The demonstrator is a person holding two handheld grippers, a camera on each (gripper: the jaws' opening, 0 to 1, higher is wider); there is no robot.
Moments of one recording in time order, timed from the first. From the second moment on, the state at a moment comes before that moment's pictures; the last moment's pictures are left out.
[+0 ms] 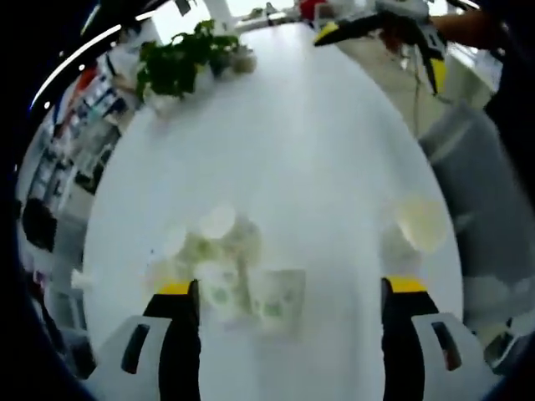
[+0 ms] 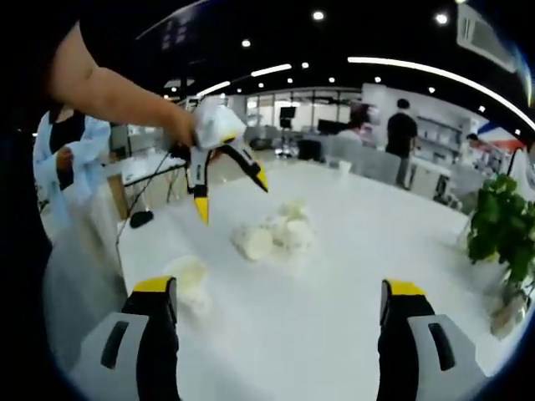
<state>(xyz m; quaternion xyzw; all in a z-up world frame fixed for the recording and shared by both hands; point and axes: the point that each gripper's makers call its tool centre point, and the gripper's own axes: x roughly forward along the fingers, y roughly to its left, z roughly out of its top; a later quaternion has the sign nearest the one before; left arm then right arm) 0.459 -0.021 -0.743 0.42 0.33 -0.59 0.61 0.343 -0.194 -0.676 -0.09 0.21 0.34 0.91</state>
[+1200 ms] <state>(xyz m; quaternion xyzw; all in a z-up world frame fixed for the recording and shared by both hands) 0.471 -0.031 -0.845 0.45 0.38 -0.57 0.57 0.336 -0.200 -0.694 -0.07 0.23 0.33 0.91</state>
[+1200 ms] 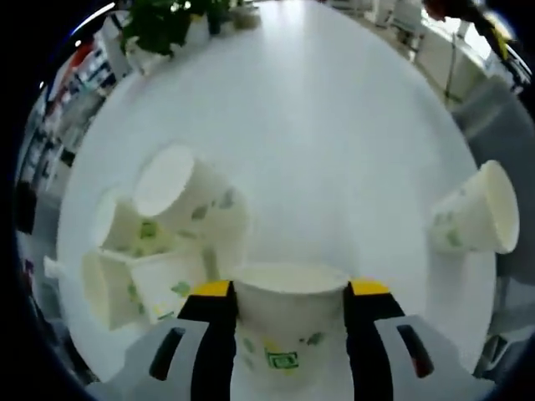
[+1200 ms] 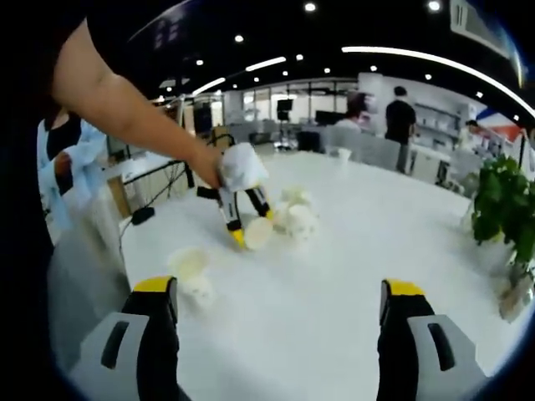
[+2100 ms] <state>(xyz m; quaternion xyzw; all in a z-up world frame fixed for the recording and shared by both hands) 0.468 -0.046 -0.828 0.33 0.37 -0.58 0.65 0.335 -0.196 -0.695 -0.07 0.23 0.34 0.91</state>
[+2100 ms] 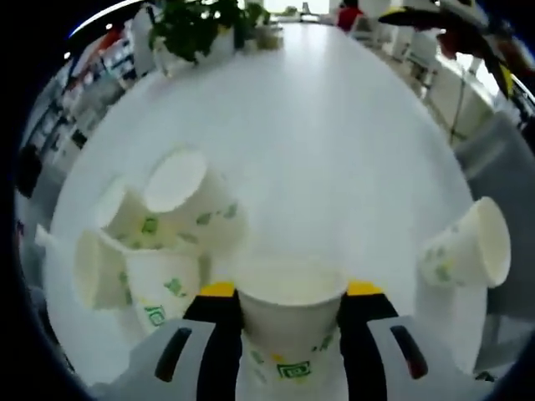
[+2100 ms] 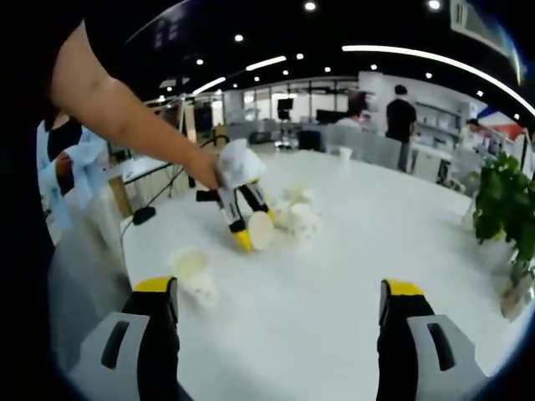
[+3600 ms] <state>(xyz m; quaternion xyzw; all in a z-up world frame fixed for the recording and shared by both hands) 0.526 -0.077 -0.630 0.00 0.09 -0.48 0.87 0.330 -0.194 -0.680 -0.07 0.22 0.33 0.91</state>
